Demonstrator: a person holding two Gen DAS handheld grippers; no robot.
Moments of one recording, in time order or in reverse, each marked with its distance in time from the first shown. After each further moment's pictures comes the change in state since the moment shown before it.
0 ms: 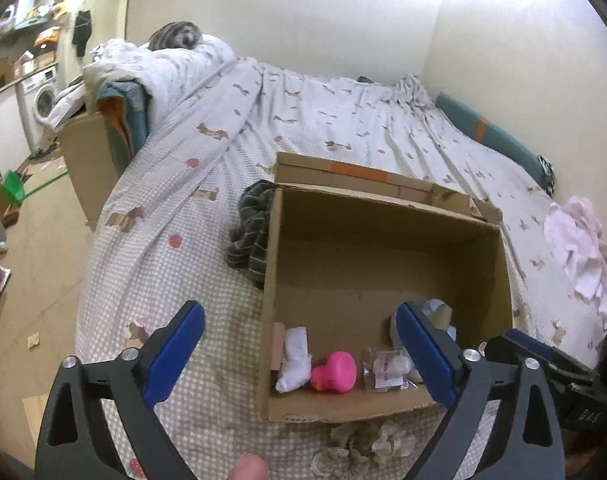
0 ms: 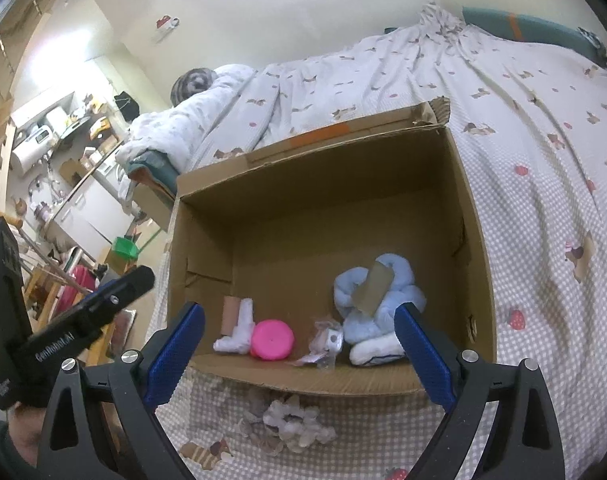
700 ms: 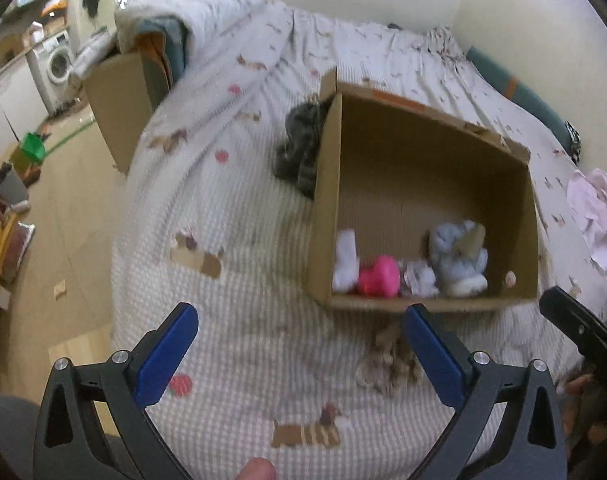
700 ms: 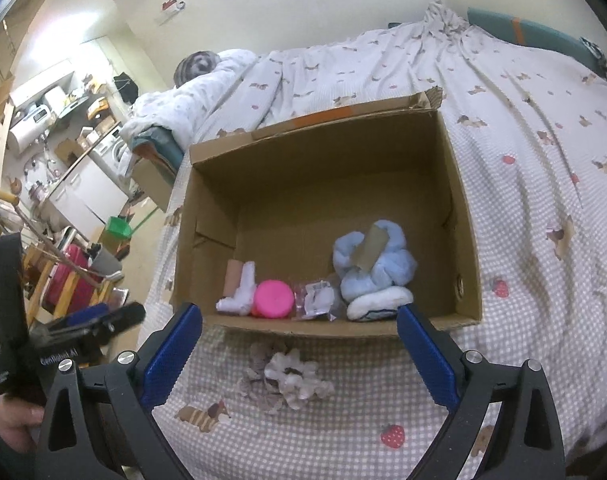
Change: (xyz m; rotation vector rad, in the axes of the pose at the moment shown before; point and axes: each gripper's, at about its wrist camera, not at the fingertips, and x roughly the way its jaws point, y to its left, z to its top) left arm -0.022 0.028 -0.047 -0.020 0.233 0.094; right arm -0.024 0.012 -0.026 -0.041 0.051 -0.035
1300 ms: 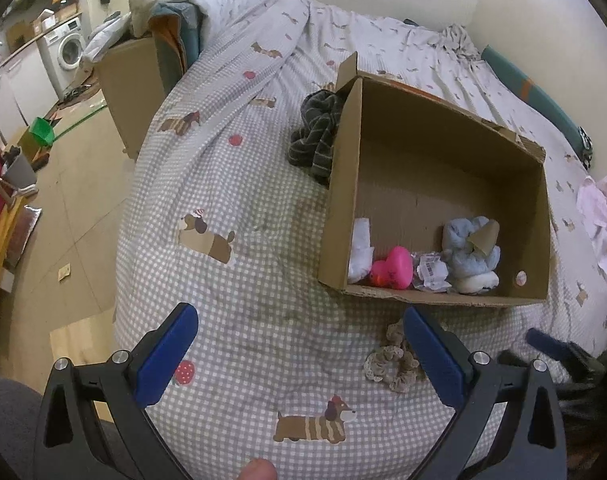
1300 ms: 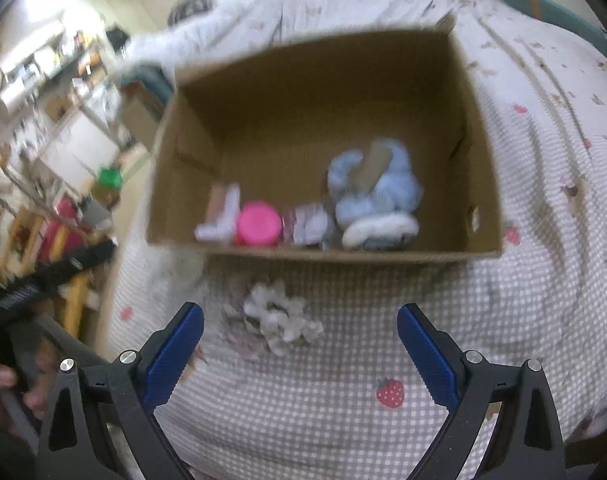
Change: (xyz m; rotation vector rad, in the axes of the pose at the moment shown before) left arm 0.010 0.003 -0.002 -0.036 0.029 0.031; right arm 0.041 -0.001 -0.034 -0.053 0.233 -0.041
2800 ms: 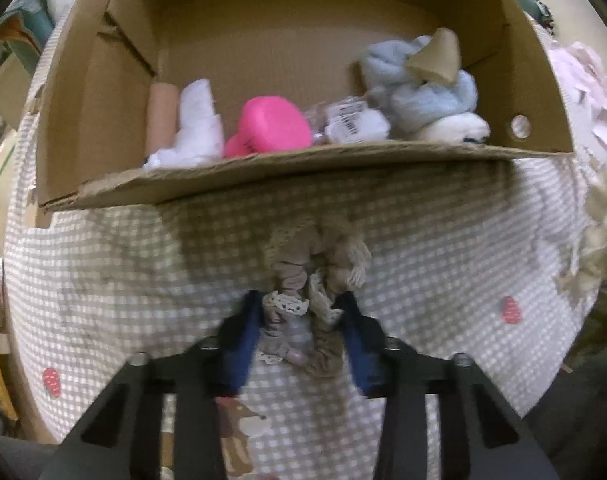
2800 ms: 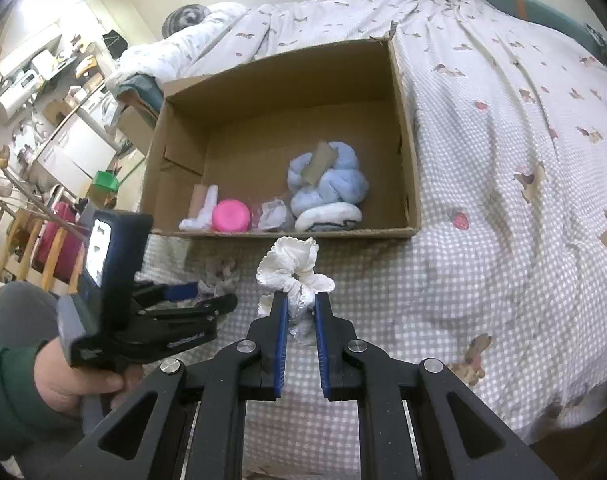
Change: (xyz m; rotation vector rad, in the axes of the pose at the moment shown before) left arm 0.115 -0.100 -0.061 0.302 0.280 -0.073; right arm -0.053 -0.040 -0.017 0.019 -0.054 0.000
